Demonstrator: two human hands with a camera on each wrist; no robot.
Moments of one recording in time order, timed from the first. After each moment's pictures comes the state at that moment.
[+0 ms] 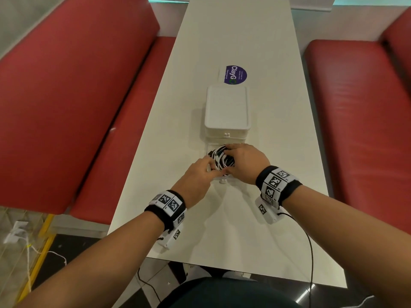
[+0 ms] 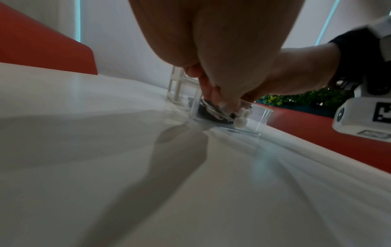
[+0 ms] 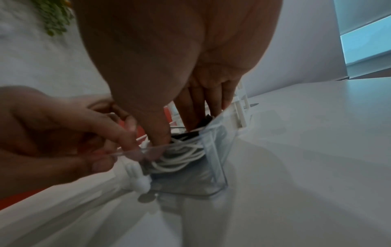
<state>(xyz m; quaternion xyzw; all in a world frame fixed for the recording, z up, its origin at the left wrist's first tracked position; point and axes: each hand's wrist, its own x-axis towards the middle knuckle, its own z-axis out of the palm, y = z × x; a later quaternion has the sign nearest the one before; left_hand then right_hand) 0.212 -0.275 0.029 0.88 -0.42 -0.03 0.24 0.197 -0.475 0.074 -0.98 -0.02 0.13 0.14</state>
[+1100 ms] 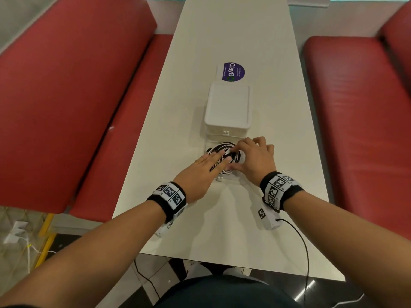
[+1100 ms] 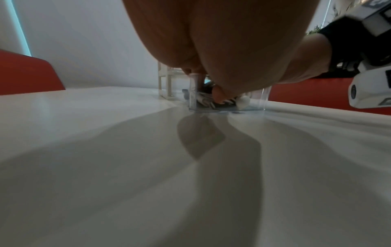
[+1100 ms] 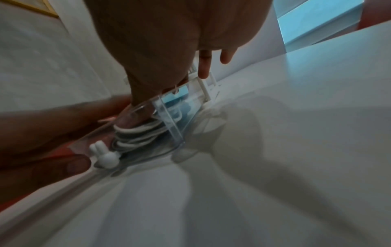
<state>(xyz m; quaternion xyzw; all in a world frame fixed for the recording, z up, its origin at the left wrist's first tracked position) 0.218 -0.280 0.024 0.86 -0.50 -0.07 -0.02 0.174 -0.493 0.050 -0.98 0.06 -0.01 0.17</state>
